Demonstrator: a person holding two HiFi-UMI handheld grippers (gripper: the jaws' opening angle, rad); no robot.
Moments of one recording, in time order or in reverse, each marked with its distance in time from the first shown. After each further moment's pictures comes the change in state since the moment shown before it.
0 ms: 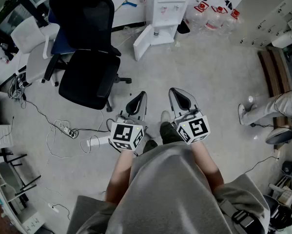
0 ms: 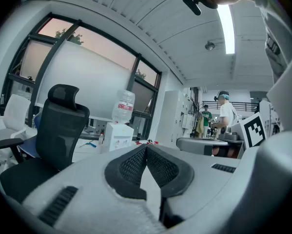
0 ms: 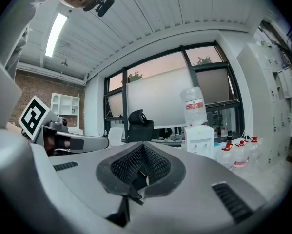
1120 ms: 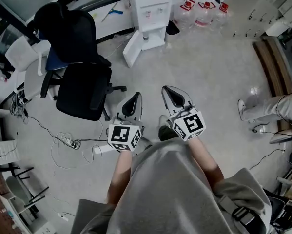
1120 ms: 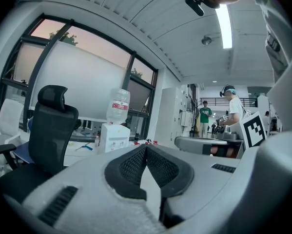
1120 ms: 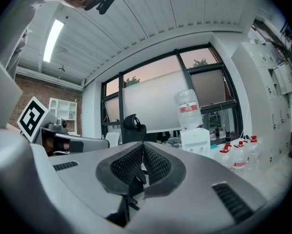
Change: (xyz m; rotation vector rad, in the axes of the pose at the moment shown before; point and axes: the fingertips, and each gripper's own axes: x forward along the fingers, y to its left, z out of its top) left arm 0.058 -0.033 0.004 0.038 0.012 0.022; right arm -0.004 -0.065 0.008 0.036 -0.051 0.023
